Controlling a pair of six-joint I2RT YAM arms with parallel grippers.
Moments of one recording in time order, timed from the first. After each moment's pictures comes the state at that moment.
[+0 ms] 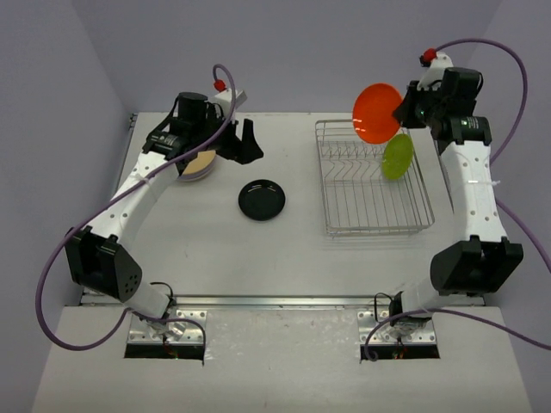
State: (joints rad) left arm -0.29 1.52 1.50 -0.54 0.49 -0.05; right arm -0.09 1.56 1.69 -0.59 -0.24 0.00
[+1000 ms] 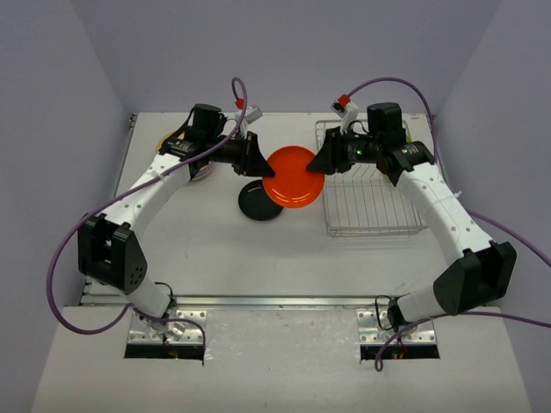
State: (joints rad) left arm -0.32 1.57 1.42 -0.47 0.91 -0.15; right arm 0.30 1.45 1.38 -0.53 -0.68 0.15
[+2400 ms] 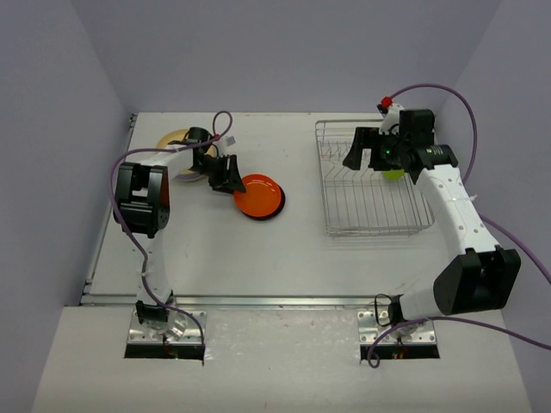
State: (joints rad) left arm -0.08 2.10 1.50 -0.62 0.71 -0.09; right arm 0.07 1.43 1.32 -0.61 -0.31 0.12
